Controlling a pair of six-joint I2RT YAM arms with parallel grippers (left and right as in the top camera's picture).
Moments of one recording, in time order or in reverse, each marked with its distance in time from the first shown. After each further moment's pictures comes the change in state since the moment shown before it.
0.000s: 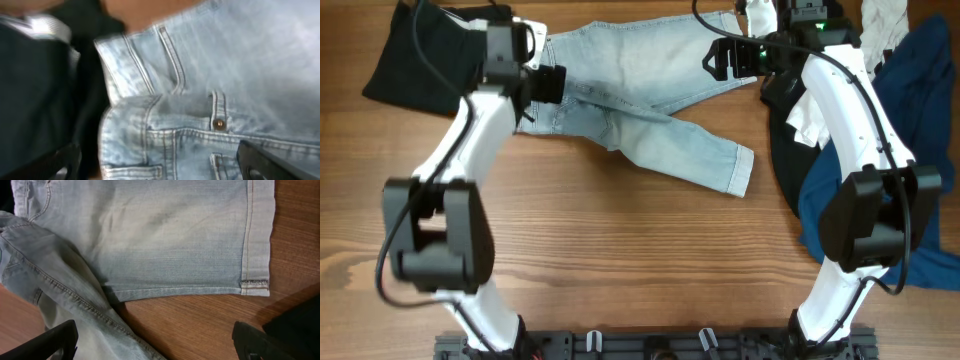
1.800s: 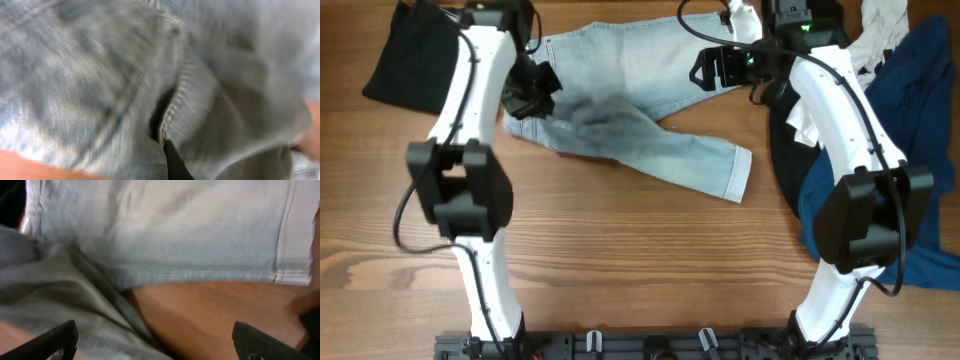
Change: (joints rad) left arm 0.005 0.329 0.672 -1.050 0.245 -0.682; right arm 0.048 0.000 0.000 -0.100 -0.023 0.013
